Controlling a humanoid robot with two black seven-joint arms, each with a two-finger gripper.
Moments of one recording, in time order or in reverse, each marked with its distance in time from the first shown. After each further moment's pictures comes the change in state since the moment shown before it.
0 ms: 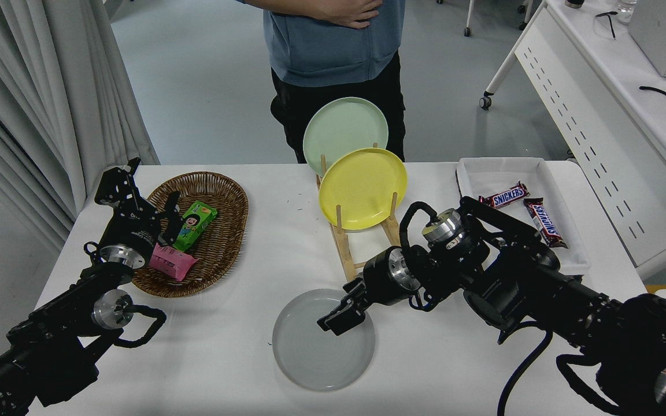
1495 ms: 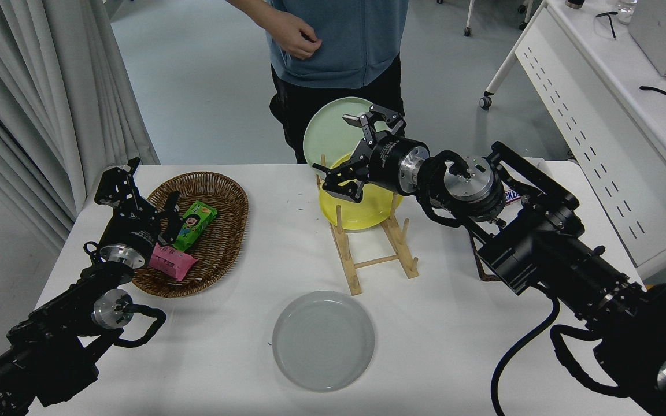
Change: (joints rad) left arm 0.000 0.000 0.000 0.000 0.000 0.000 0.000; right arm 0.021 -0.048 0.348 0.023 -0.483 0.600 0.422
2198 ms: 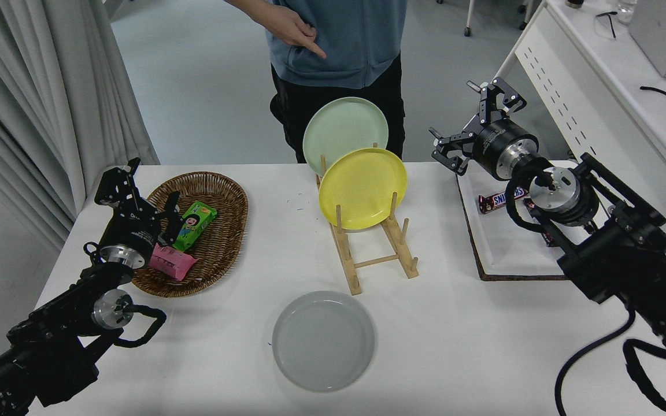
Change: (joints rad) left arm 0.000 0.000 0.000 0.000 0.000 0.000 0.000; right arm -0.198 -0.232 0.122 0.019 -0.249 0.182 0.163
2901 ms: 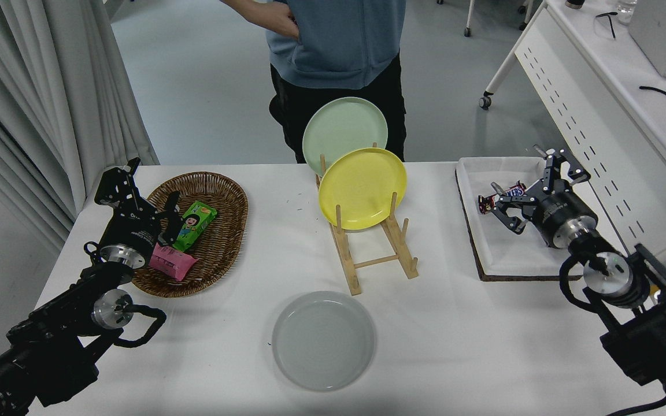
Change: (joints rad) left arm 0.000 0.000 0.000 0.000 0.000 0.000 0.000; right arm -0.237 0.017 0.250 -0.075 -0.166 0.133 0.205
